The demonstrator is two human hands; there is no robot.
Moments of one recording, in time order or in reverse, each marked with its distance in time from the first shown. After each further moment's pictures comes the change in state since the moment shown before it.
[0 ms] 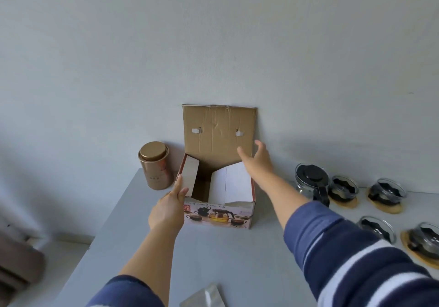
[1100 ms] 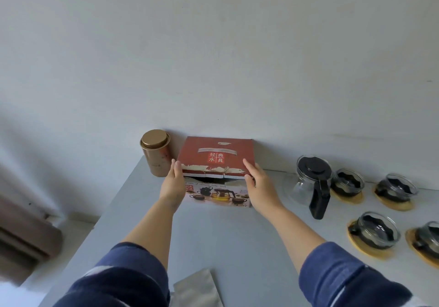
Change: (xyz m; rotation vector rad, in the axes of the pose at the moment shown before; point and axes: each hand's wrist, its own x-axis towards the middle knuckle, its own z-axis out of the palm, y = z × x) left_hand 0.015 0.021 0.006 -0.789 -0.030 -0.227; right_hand -0.045 0.072 0.000 -0.082 -0.208 -0.176
